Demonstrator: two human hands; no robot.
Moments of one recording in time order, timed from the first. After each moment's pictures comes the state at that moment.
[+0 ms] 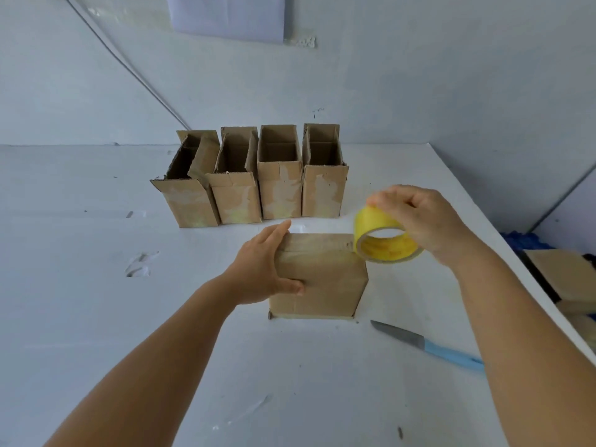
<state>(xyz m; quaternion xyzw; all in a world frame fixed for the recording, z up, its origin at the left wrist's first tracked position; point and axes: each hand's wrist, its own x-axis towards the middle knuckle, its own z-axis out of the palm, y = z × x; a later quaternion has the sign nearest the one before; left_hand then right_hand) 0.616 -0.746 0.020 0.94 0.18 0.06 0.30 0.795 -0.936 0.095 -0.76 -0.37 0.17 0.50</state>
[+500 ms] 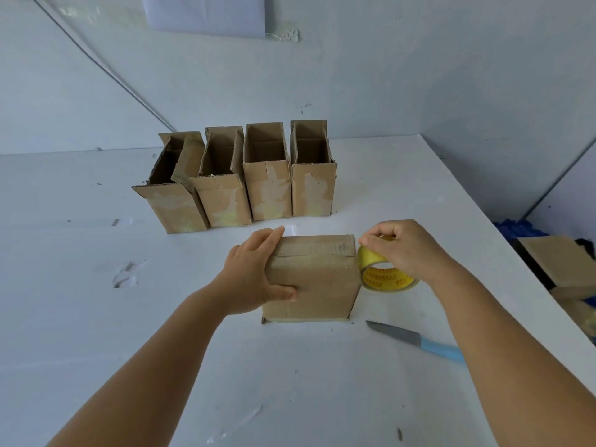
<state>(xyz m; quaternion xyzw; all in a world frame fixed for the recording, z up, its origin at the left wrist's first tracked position) 0.615 -0.749 0.023 0.95 0.18 0.04 0.25 0.810 -0.939 0.042 -0.86 -0.33 0.16 0.36</state>
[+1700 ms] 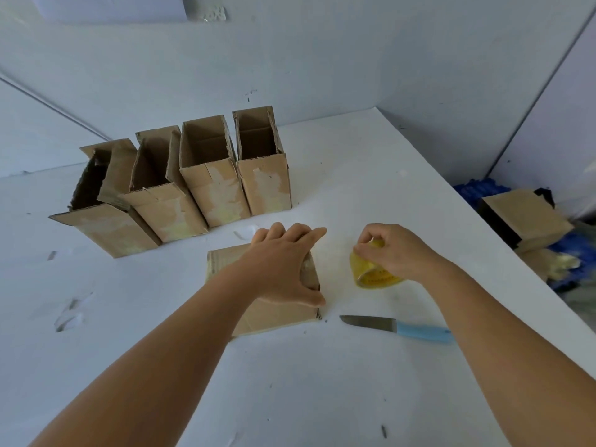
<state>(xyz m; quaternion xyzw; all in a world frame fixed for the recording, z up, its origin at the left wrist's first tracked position) 0.705 -0.799 0.041 0.99 0.01 -0.09 0.07 0.843 -0.980 0.007 -0.89 -0.29 0.19 0.31</state>
